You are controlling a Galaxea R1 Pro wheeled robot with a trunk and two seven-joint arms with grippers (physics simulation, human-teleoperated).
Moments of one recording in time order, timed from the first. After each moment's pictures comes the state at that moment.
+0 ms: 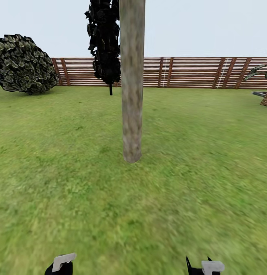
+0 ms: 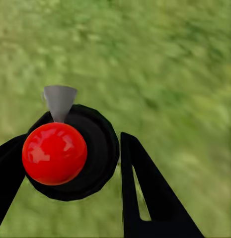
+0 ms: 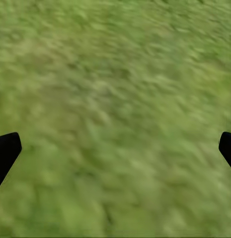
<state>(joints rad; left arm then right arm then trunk) -0.25 0.07 0.17 -0.41 0.01 -0.35 0.01 -0.25 -0.08 -0.04 -0.29 0.04 -0.64 -0.04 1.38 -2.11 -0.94</state>
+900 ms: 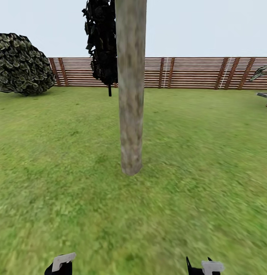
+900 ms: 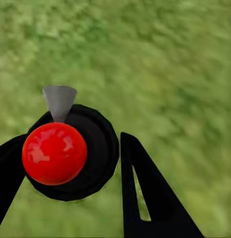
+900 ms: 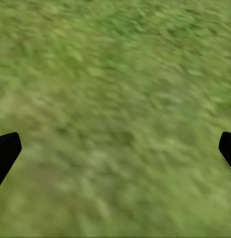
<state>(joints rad) -0.25 0.07 0.17 -0.41 0.02 -0.35 0.01 -0.25 -0.08 -0.04 -0.29 0.03 -0.64 -0.05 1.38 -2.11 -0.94</state>
